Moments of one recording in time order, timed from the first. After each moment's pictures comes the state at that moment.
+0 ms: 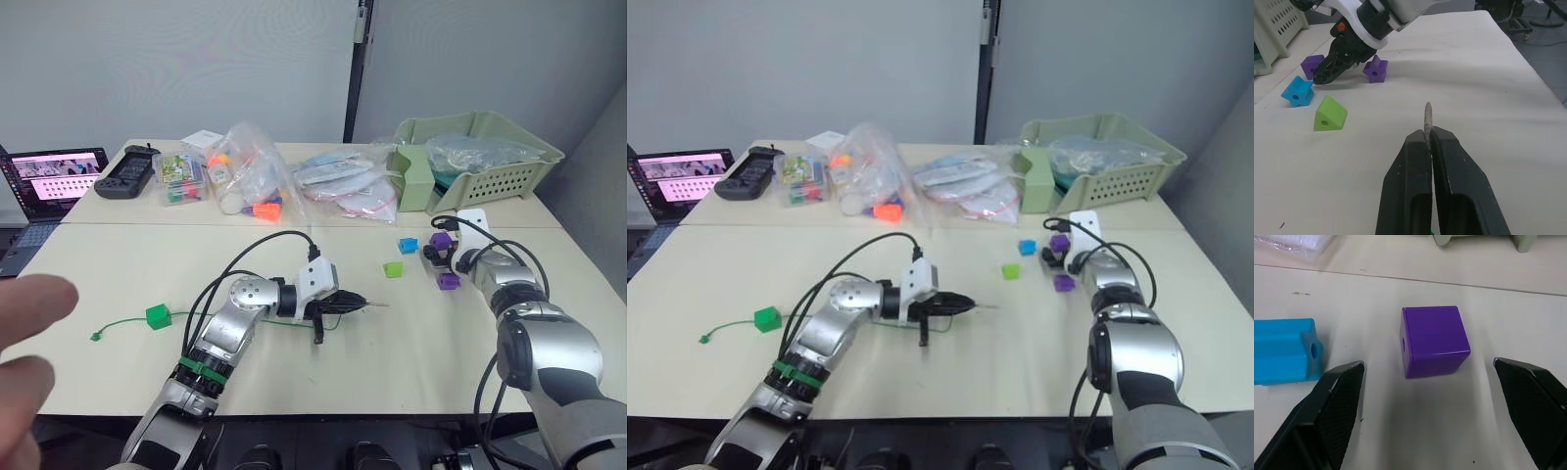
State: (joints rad) left arm -0.59 0.29 -0.29 0.18 -0.16 0.14 -1.08; right arm -1.10 -0.49 -0.16 1.35 0.00 0.15 0.33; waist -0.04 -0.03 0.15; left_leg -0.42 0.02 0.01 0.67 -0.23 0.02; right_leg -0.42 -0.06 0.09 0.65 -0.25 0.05
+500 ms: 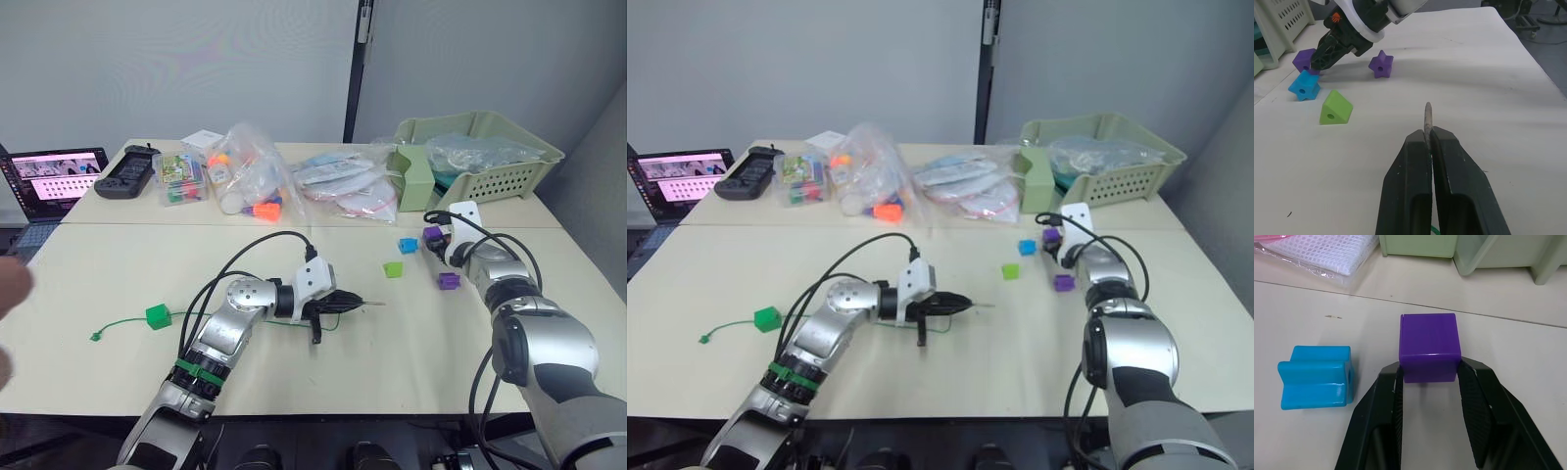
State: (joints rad) left arm -0.58 0.29 -0.29 0.17 -0.16 0.15 -1.06; right arm -1.13 -0.47 -0.16 1.35 -0.03 0.12 0.35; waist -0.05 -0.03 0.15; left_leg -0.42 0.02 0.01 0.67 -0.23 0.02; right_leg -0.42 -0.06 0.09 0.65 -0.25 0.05
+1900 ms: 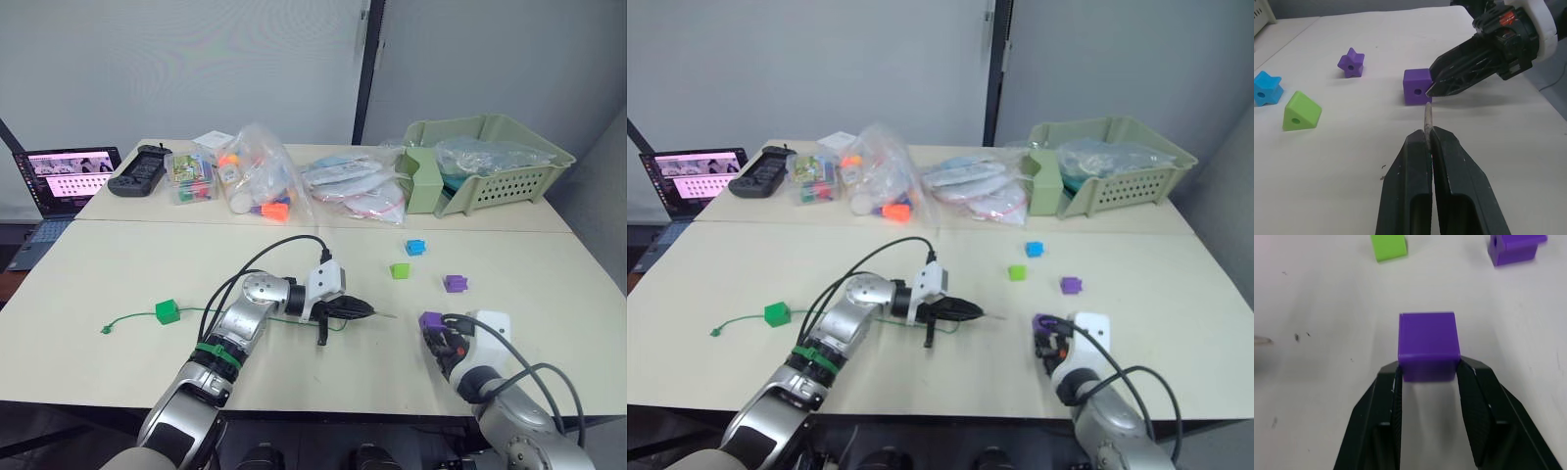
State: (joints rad) left arm -0.70 0.22 -0.32 0.45 -0.16 0.00 -1.21; right arm 0.16 -0.10 -0.25 -0.70 0.34 0.90 0.10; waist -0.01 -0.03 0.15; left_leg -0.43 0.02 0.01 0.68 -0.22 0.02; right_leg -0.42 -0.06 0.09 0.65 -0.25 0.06
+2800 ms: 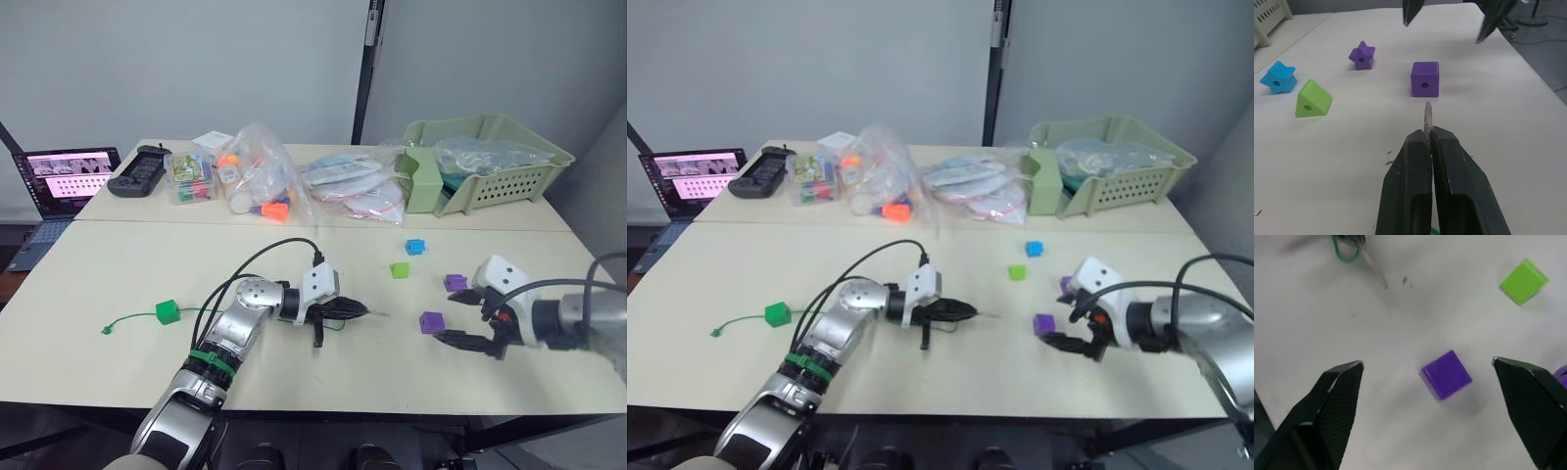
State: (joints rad) left arm -0.64 0.24 -0.30 0.38 -0.15 0.01 -1.15; right arm -0.31 -1.14 0.04 -0.24 0.37 0.66 1.07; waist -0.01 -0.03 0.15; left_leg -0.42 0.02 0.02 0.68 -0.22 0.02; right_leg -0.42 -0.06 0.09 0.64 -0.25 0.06
